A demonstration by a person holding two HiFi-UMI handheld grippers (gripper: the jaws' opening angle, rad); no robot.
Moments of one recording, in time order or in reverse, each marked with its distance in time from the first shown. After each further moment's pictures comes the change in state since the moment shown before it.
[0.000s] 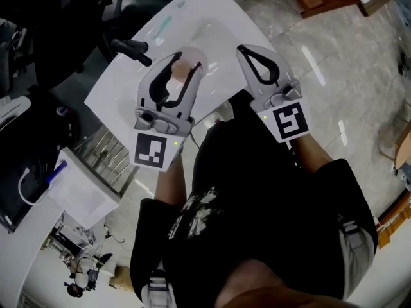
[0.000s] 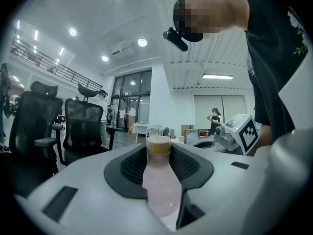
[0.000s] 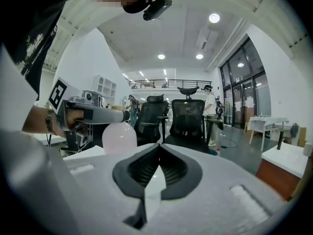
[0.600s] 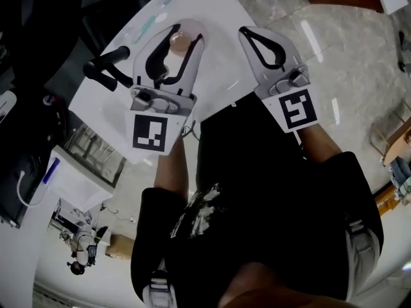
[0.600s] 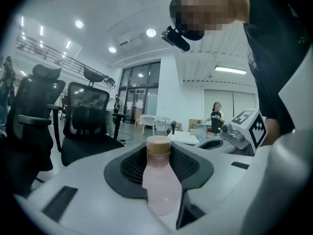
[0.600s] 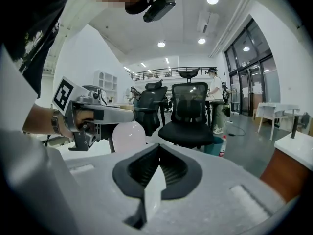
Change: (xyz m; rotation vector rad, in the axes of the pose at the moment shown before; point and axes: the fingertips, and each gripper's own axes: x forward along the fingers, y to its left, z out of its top) left arm 0.143 0.075 -0.077 -0.066 0.074 0.075; right arm 0.096 -0.103 -0.085 0.044 0.128 0.098
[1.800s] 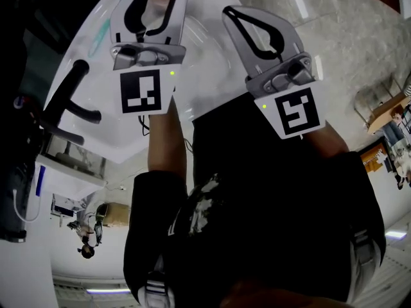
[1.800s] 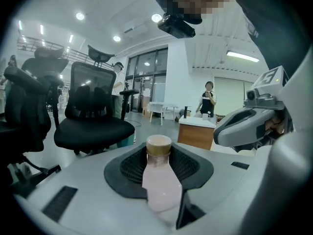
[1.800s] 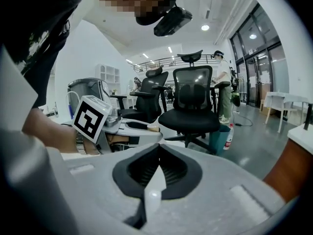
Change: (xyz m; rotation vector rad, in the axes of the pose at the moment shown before) left arm 0.140 0.077 -0.147 -0.038 0.137 0.096; right arm 0.088 -0.053 -0.085 0.014 0.101 0.087
